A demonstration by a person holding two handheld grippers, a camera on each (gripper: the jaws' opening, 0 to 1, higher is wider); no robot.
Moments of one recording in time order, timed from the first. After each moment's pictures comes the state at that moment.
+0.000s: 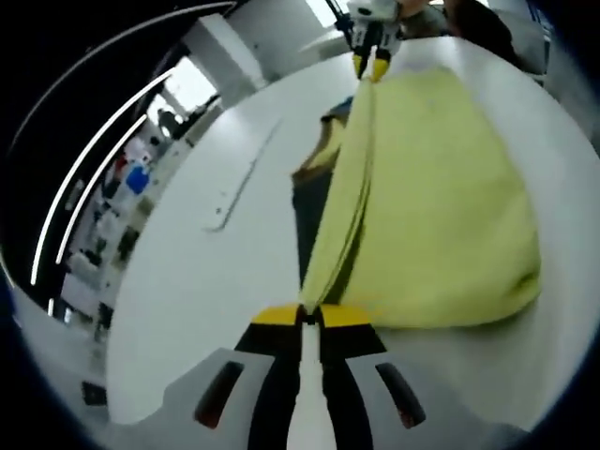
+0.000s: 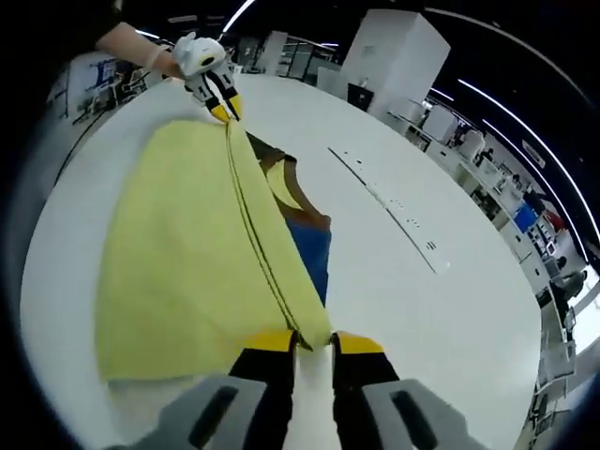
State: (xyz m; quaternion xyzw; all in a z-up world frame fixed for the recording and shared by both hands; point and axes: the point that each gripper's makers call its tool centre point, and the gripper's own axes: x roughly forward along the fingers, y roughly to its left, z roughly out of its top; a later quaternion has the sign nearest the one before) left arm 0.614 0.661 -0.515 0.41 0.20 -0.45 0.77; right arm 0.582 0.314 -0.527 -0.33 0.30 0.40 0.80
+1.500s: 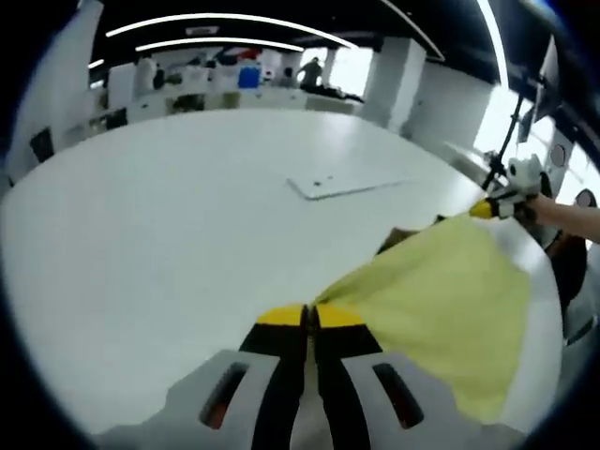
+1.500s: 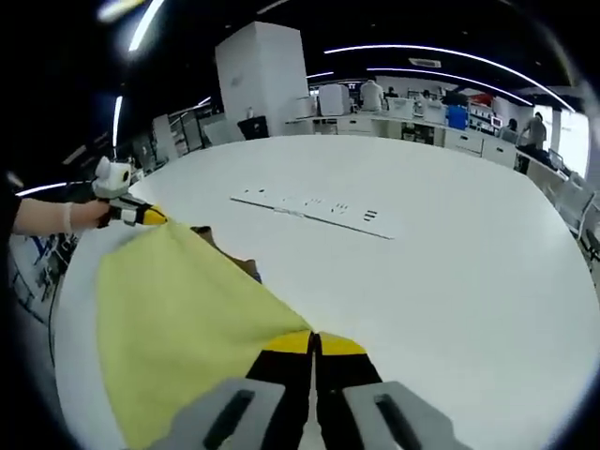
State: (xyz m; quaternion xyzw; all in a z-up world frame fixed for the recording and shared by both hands) left arm 0.657 0.664 -0.523 0.00 0.33 -0.30 0.90; right arm 0.631 0.319 -0.524 -0.04 0.34 0.28 0.90
